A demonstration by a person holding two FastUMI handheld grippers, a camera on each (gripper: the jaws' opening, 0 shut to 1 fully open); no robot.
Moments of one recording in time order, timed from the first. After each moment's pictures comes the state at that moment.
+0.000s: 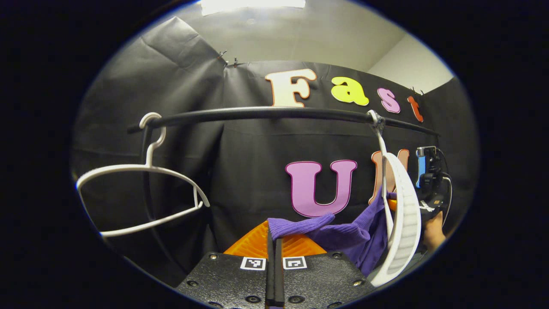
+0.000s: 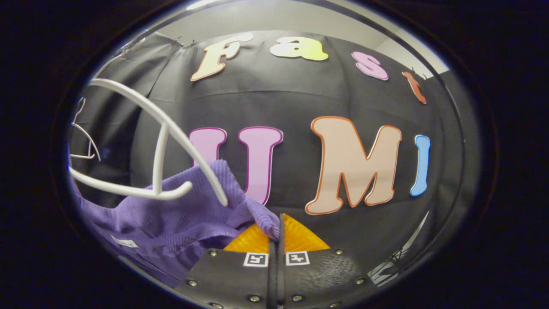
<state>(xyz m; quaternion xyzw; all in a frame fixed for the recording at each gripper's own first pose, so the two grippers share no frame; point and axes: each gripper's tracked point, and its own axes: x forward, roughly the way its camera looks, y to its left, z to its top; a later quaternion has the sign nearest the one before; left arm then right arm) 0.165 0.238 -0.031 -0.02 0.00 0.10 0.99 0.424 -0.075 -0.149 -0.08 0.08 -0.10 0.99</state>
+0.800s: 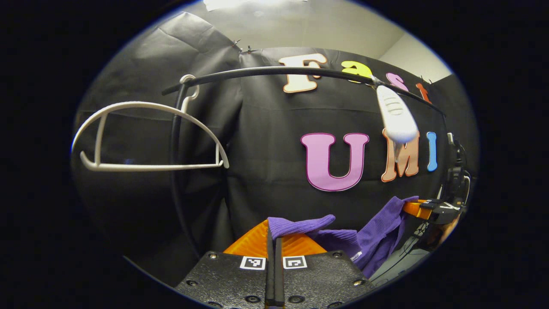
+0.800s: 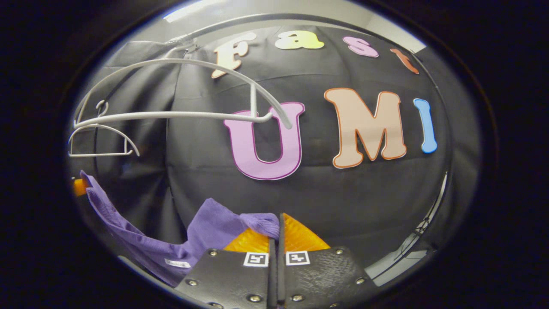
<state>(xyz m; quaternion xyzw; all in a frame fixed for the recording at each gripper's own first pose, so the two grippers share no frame) 0.104 0.237 -0.116 -0.02 0.05 0.15 0.99 0.306 0.001 -0.213 0.00 0.11 -0.05 0.99</state>
